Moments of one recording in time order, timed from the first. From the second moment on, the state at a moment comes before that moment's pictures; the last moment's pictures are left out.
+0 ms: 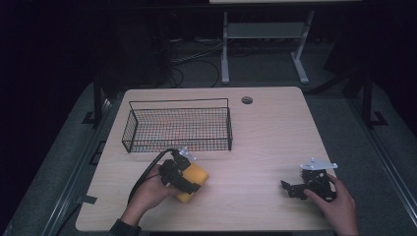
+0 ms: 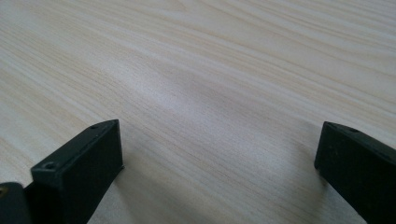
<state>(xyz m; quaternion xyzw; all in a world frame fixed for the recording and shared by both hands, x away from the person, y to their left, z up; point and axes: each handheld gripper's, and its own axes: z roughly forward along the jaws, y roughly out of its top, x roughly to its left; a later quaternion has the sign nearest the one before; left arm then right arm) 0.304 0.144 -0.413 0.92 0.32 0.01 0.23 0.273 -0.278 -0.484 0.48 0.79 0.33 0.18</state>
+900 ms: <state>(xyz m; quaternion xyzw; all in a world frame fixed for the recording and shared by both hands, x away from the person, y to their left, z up) 0.324 0.155 -0.385 0.91 0.33 0.02 0.25 0.273 -0.278 -0.484 0.48 0.79 0.33 0.18</state>
